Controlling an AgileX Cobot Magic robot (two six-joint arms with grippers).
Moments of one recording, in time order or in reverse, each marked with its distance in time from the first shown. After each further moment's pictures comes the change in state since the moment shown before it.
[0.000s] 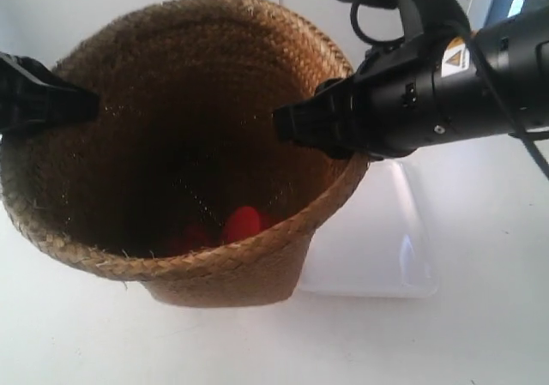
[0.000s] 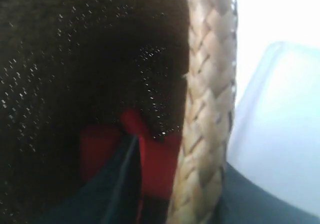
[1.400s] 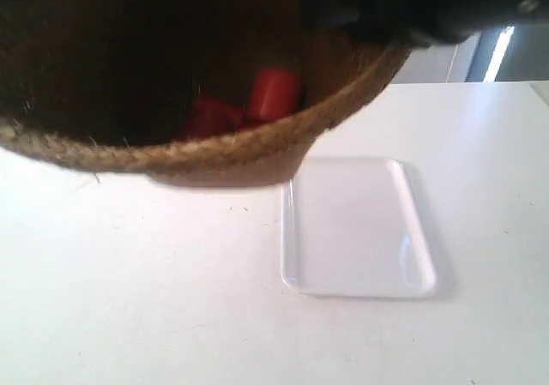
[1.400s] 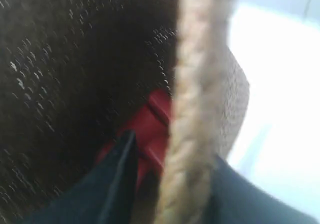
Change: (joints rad) left arm 0.001 -0.091 -0.194 0.089 0.030 -0.032; right arm 0.003 -0.116 -0.149 -0.018 0.033 -0.049
